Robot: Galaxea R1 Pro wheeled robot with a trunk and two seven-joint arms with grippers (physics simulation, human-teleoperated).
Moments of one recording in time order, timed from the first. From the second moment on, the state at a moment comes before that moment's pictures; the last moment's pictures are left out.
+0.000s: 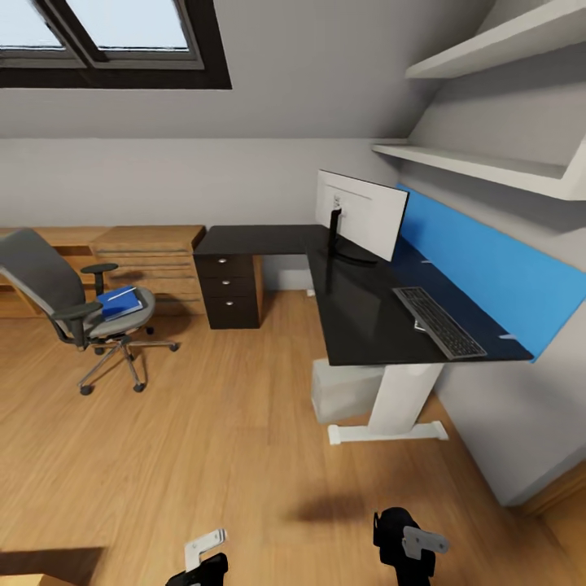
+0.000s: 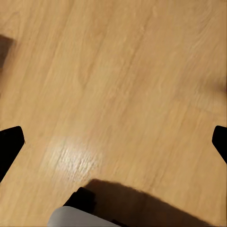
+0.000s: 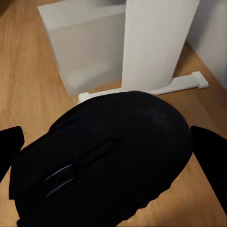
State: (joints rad) left arm -0.43 -0.14 -0.07 -0.18 0.32 -0.19 0.39; right arm -0.38 0.03 0.38 -0.17 -0.43 -0.75 -0.20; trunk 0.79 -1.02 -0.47
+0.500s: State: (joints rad) left arm -0.43 -0.14 -0.07 -0.18 0.32 -0.19 0.39; right arm -0.38 0.03 0.38 -0.17 -0.43 -0.75 -0.20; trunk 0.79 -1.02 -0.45
